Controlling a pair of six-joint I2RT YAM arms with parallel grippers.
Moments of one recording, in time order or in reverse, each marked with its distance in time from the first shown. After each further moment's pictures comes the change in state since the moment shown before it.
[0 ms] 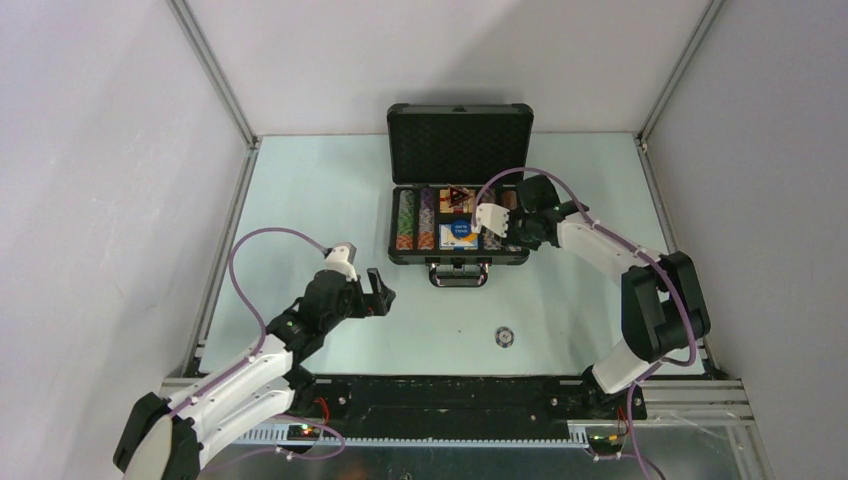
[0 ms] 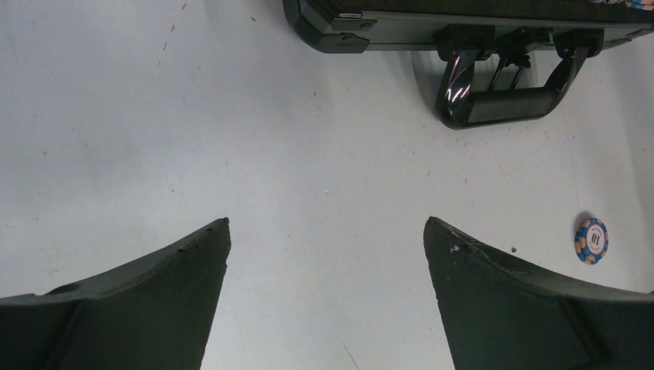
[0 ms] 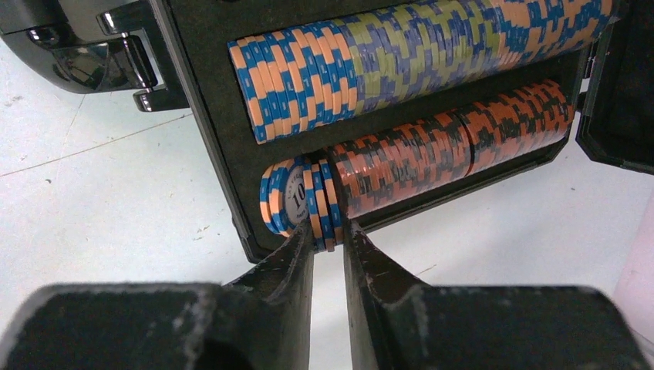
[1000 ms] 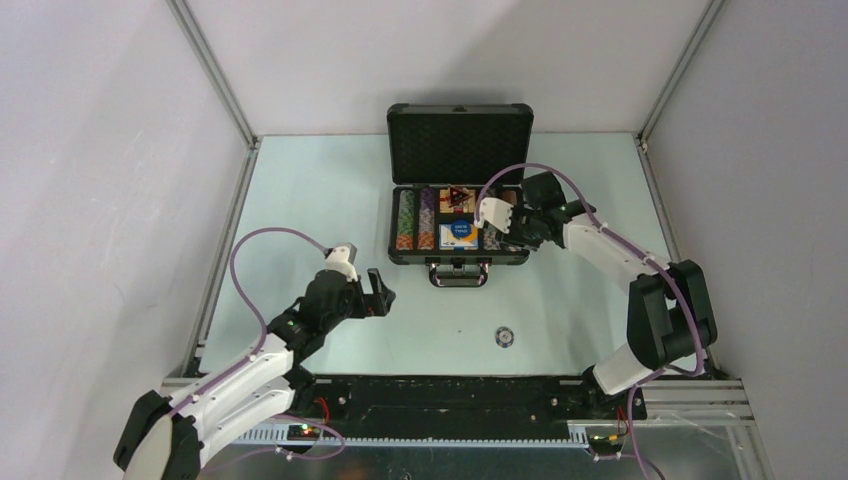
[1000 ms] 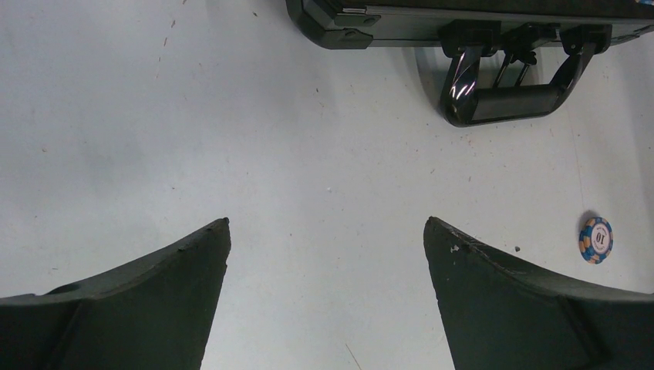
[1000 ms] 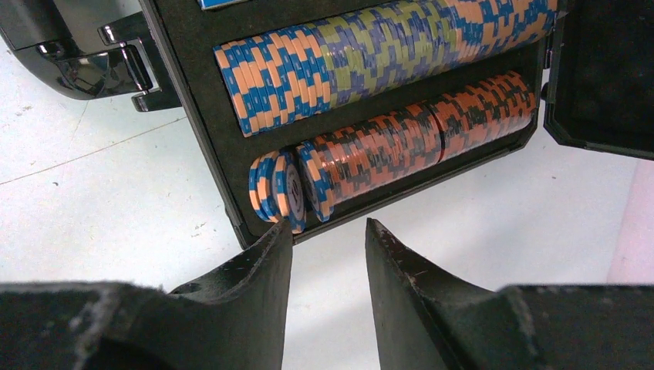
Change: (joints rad) left arm 0.000 0.011 0.000 0.000 0.000 0.000; right arm -0.008 -0.043 0.000 0.008 -0.016 0.030
